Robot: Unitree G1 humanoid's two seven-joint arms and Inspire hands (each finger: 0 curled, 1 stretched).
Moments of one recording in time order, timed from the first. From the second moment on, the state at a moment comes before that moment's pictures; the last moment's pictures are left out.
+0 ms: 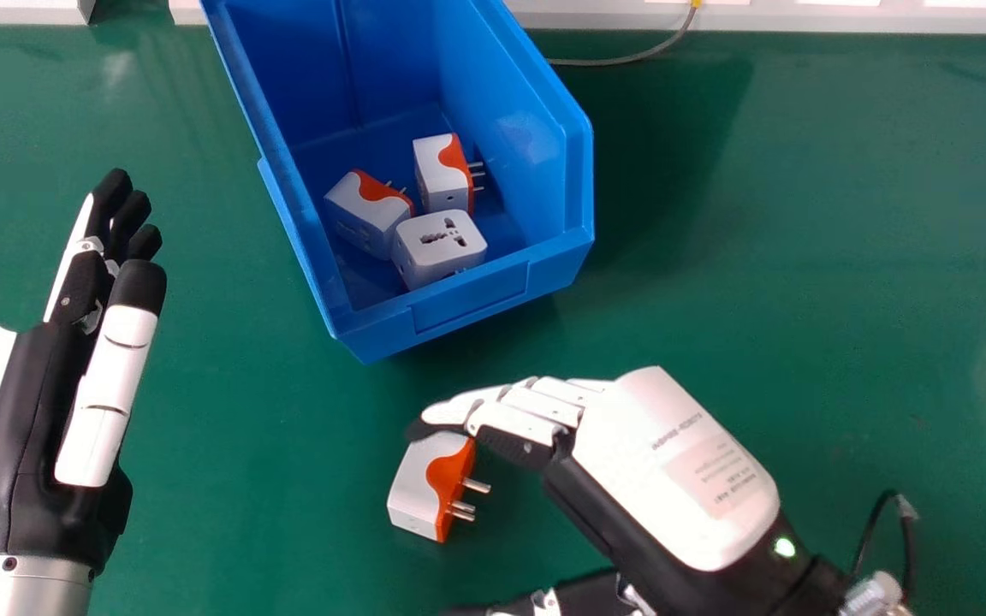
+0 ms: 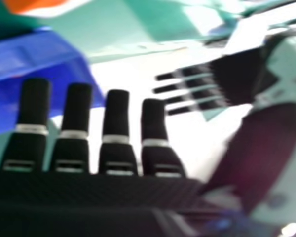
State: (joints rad) left arm 0.42 0.17 0.28 -0.36 -0.24 -0.18 -0.25; right arm 0.39 -0.29 0.31 -0.47 -0.89 -0.39 0.05
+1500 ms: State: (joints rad) left arm 0.39 0.18 0.28 -0.41 -0.24 -0.11 -0.23; right arm 0.31 -0.31 0.49 -0.36 -1.08 -0.18 -0.06
